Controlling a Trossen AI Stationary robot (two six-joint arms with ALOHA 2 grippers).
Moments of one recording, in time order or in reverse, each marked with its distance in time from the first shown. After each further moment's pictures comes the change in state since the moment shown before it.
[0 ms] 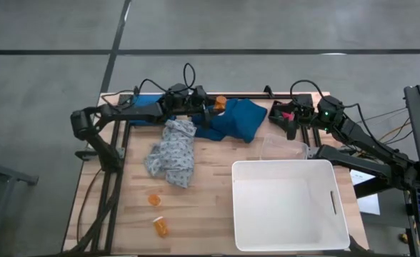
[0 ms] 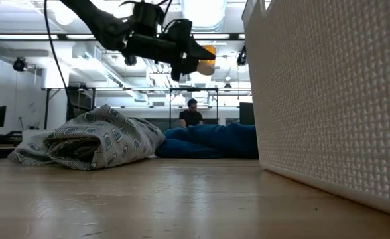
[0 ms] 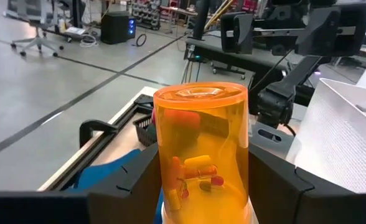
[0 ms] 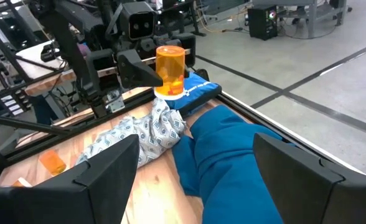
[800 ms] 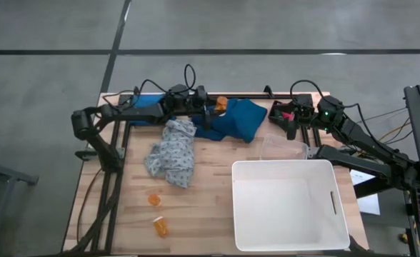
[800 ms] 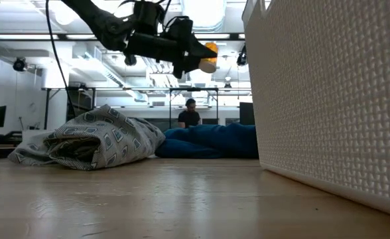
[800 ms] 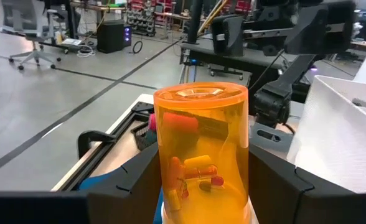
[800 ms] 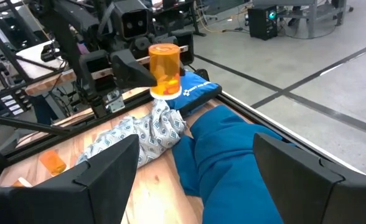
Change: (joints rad) left arm -0.018 0.006 0.008 0.019 -0.001 0.050; right arm 0.000 0.000 0.000 0.000 0.000 0.000
